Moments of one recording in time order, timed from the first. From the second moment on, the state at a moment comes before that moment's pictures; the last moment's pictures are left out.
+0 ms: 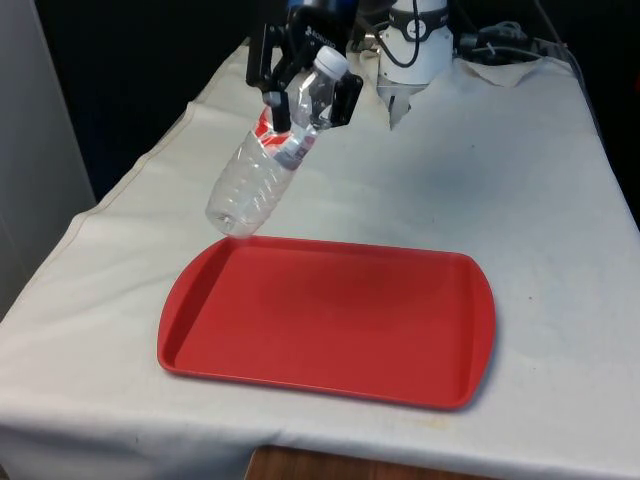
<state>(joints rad) 0.02 0.39 -0.27 -2.05 -0.71 3.32 -0.25</state>
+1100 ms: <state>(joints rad) 0.01 0.42 -0.28 -2.04 -0.71 3.35 -0.02</state>
